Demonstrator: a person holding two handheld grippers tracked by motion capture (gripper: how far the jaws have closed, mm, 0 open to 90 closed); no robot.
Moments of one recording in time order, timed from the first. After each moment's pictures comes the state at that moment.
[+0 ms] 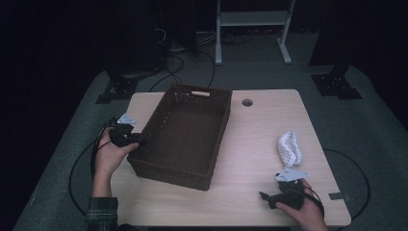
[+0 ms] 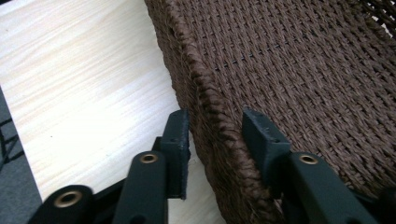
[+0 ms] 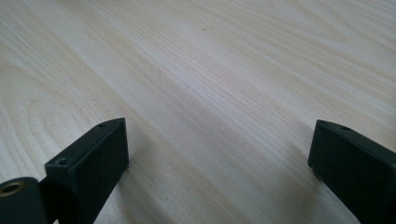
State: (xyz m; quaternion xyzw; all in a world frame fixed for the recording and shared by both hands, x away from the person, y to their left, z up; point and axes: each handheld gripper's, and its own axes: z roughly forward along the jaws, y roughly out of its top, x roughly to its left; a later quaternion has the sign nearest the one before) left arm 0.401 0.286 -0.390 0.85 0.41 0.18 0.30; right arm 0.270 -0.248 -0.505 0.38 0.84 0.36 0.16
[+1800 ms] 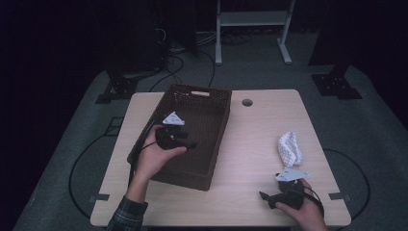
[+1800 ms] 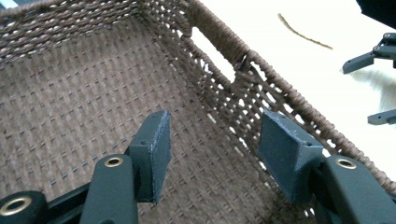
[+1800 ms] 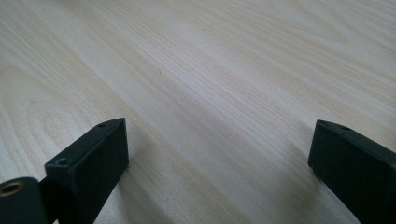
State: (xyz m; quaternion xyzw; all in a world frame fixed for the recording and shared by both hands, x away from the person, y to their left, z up) left arm 0.376 0.141 -0.362 0.86 0.31 0.11 0.39; right arm 0.270 -0.248 -0.505 0.38 0.84 0.36 0.16
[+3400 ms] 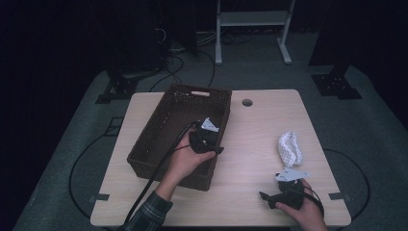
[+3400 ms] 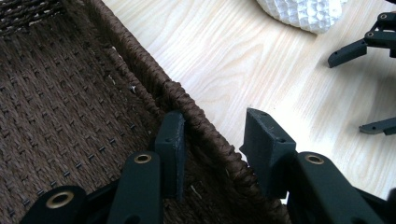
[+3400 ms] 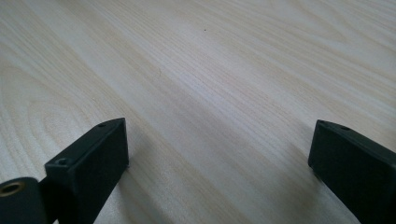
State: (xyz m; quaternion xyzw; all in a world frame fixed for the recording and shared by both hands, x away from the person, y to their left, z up) left arm 0.380 0.058 -0.388 0.89 0.28 0.08 0.35; right arm 0.270 -0.247 -0.505 0.38 0.84 0.36 0.16
